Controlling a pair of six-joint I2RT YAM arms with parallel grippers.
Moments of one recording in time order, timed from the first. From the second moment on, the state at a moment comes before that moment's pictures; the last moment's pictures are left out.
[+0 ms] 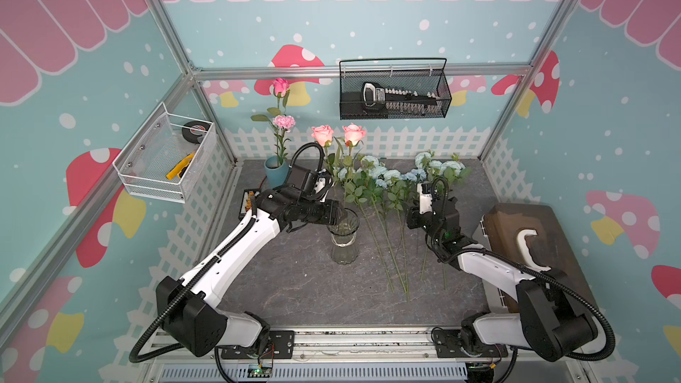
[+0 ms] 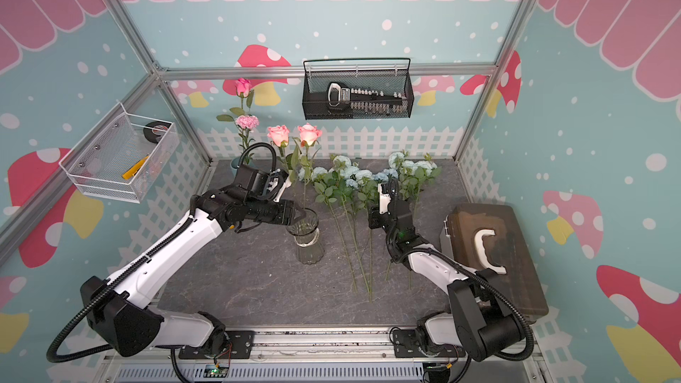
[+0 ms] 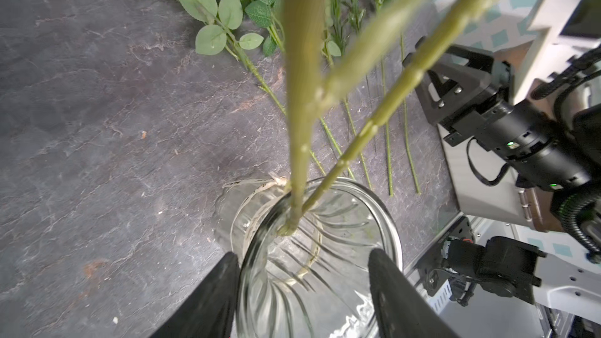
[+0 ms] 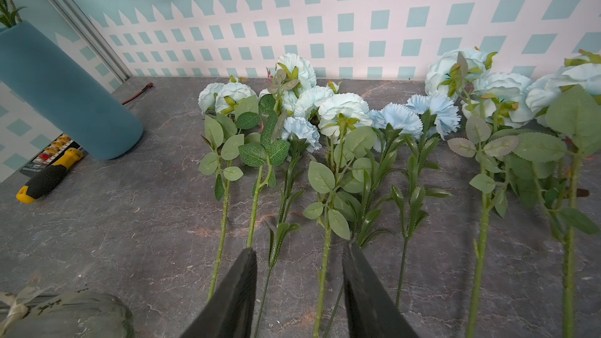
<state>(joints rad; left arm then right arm) -0.49 1.42 1.37 -0.86 0.32 -0.30 0.35 1.34 0.61 0.40 -0.02 0.19</state>
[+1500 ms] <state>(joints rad) -0.19 1.79 1.71 -0.91 0.28 -0.26 0.35 1.37 0.61 0.40 -0.08 0.21</state>
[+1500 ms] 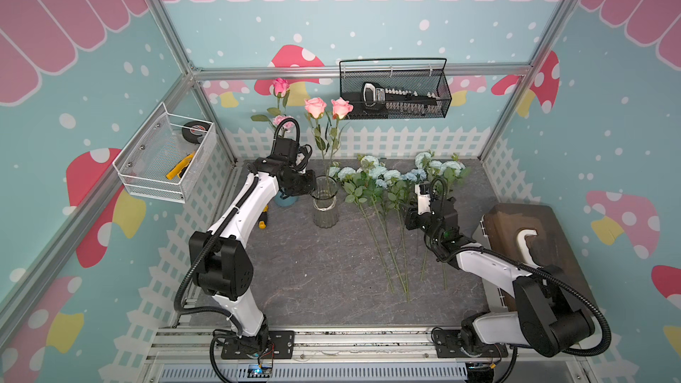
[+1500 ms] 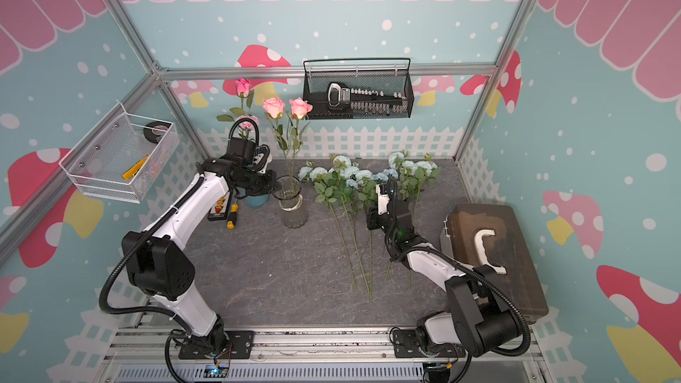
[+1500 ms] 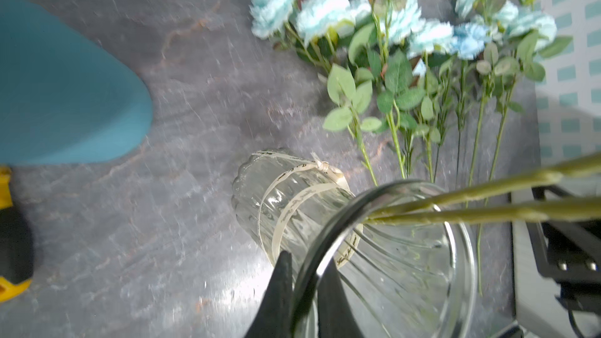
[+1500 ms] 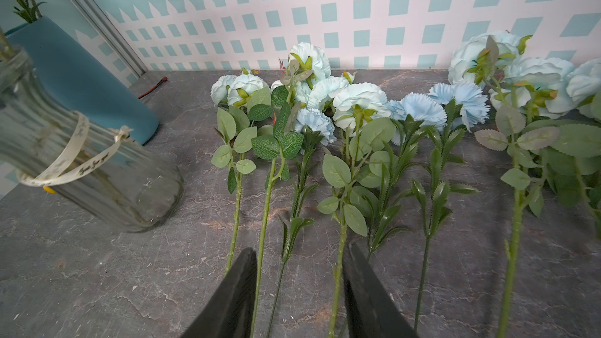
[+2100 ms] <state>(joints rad) -0.11 2.03 2.04 -1.00 0.19 -0.23 0.35 1.38 0.62 0.41 -0.09 0.21</state>
